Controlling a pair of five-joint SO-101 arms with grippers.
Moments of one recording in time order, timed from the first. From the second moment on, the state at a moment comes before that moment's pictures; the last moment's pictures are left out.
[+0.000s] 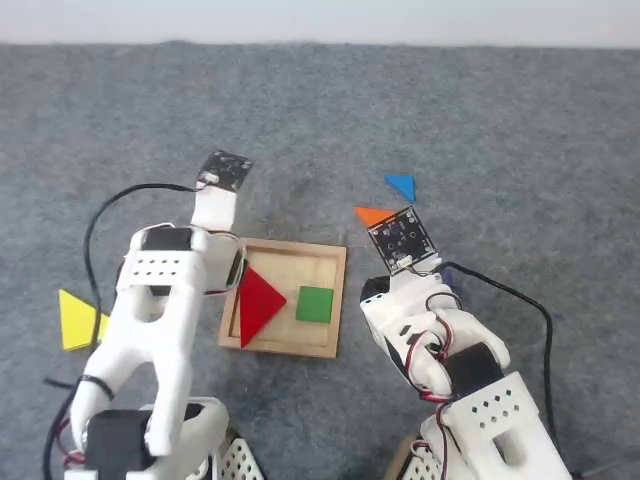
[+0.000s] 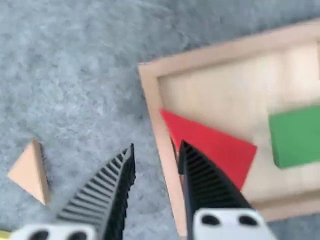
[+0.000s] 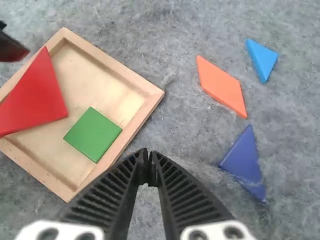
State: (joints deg) left arm -6.4 -19.5 48.5 59.0 -10.1; right arm -29.5 -69.5 72.4 52.0 2.4
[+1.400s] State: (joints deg) left arm -2.7 -19.5 52.4 53.1 1.6; right arm -29.2 -69.5 72.4 52.0 2.4
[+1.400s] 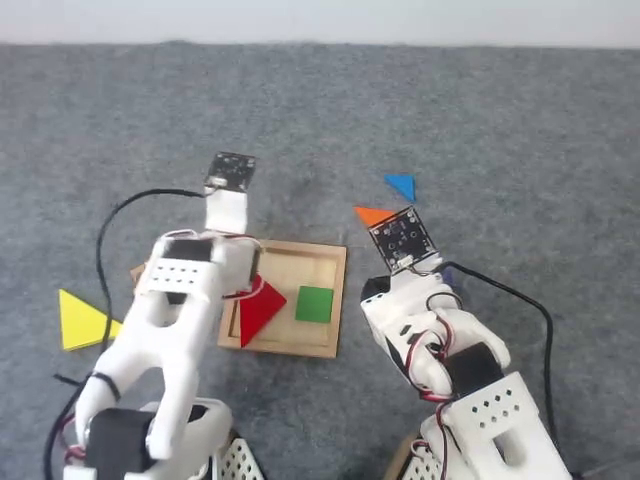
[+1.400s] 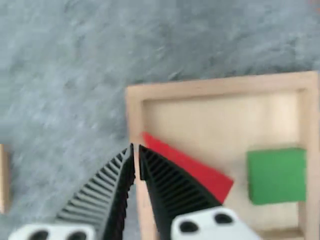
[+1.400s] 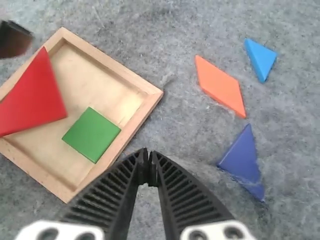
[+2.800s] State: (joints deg) left arm 4.1 1.1 35.1 62.0 5.8; right arm -29.5 -69.5 72.4 52.0 2.6
